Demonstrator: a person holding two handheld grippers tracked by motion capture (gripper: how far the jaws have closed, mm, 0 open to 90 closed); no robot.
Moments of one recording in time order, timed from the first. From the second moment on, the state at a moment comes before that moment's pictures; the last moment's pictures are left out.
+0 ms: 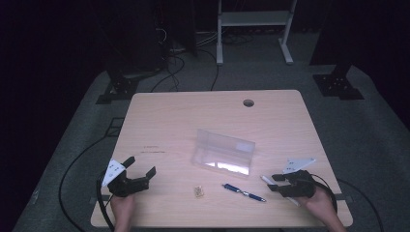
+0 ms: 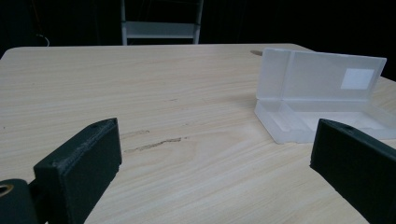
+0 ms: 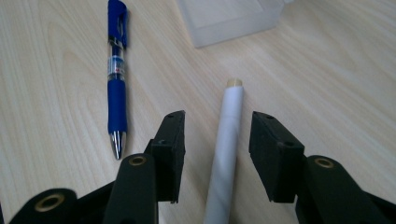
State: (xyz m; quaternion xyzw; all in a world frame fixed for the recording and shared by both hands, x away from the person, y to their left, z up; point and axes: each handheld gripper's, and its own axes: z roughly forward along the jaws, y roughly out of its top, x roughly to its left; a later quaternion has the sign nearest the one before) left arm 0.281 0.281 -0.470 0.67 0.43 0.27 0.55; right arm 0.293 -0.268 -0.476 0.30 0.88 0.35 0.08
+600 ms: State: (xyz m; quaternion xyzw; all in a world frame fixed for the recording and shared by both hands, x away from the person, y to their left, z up) left arm 0.281 0.280 -0.470 0.67 0.43 0.27 0.55; right arm 0.283 -0.280 -0.483 0.31 0.88 0.34 0.09
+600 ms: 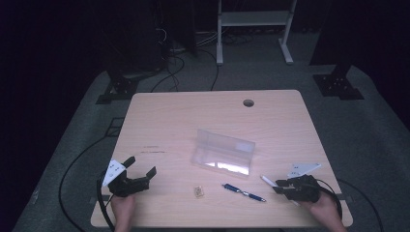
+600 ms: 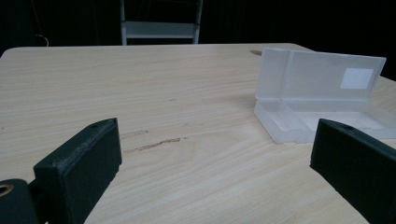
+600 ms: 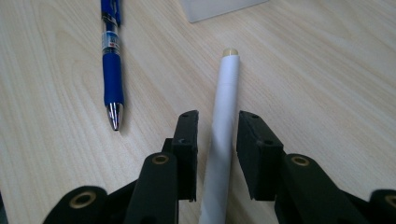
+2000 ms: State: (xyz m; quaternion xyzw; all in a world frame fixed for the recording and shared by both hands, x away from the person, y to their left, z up) left arm 0.281 0.282 -0.470 0.67 0.43 0.27 0.55; right arm 0.304 -0.239 -0.441 0.25 0.89 0.36 0.11
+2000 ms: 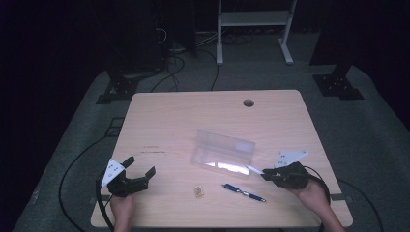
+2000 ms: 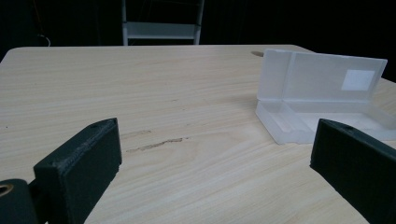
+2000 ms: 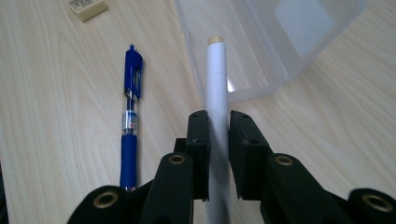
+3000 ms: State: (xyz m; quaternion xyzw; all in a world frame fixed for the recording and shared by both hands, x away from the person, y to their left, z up) left arm 0.281 0.281 -0.470 0.67 0.43 0.27 0.55; right arm 0.340 -0.184 -0.418 0.21 0.90 0.36 0.11
